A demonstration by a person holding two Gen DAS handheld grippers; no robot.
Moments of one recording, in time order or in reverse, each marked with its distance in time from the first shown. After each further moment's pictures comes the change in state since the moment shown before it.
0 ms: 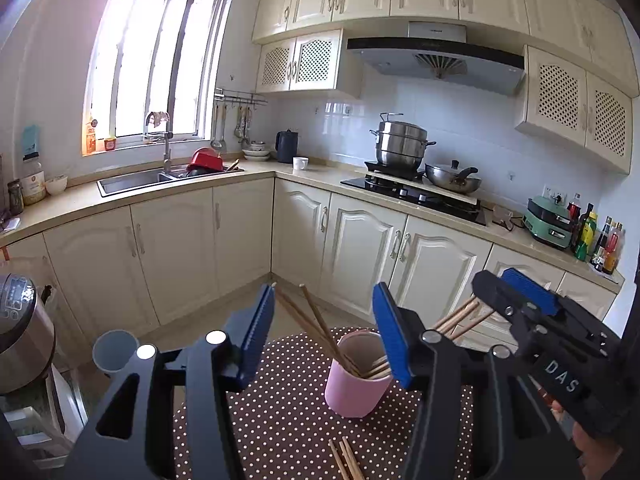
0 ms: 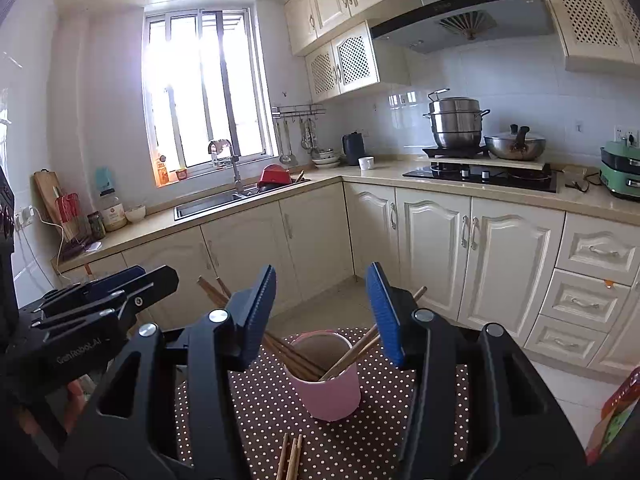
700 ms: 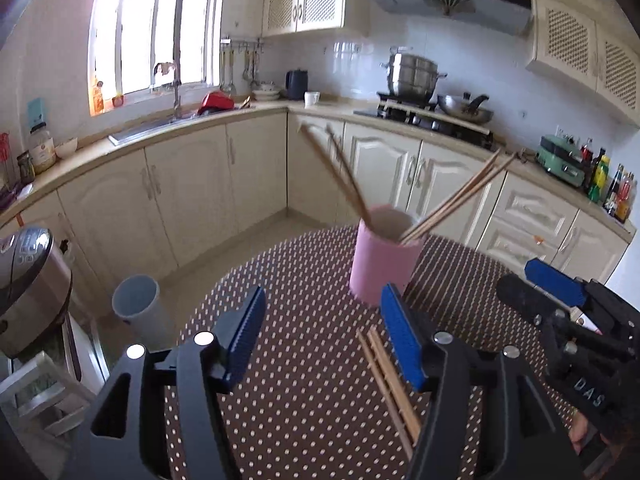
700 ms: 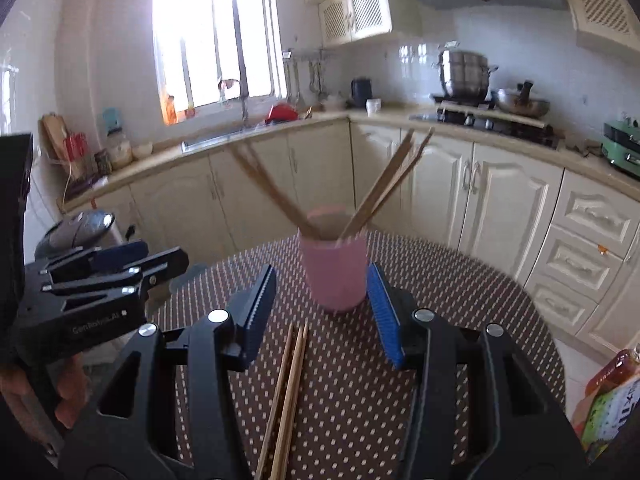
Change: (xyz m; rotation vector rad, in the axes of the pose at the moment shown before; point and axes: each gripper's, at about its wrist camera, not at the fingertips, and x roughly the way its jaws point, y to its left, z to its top) left arm -0.013 0.018 -0.105 0.032 0.240 0.054; right arm -0.024 0.019 -0.100 -0.058 0.240 0.007
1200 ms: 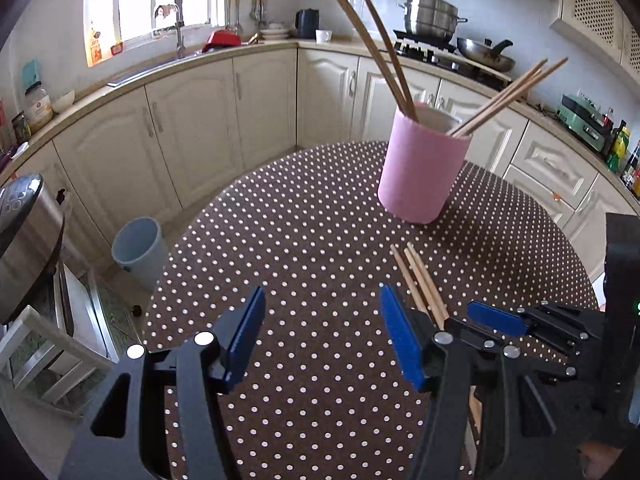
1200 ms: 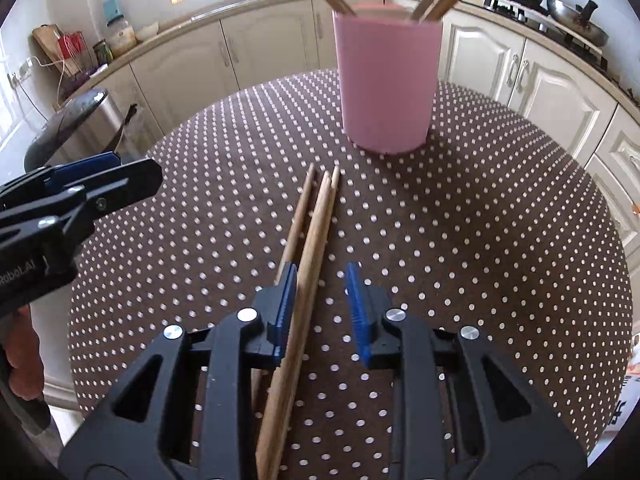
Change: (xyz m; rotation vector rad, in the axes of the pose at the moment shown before) left arm 0.052 0.019 -0.056 -0.014 0.200 0.018; right arm 0.103 0.014 -0.080 -0.064 0.431 0.068
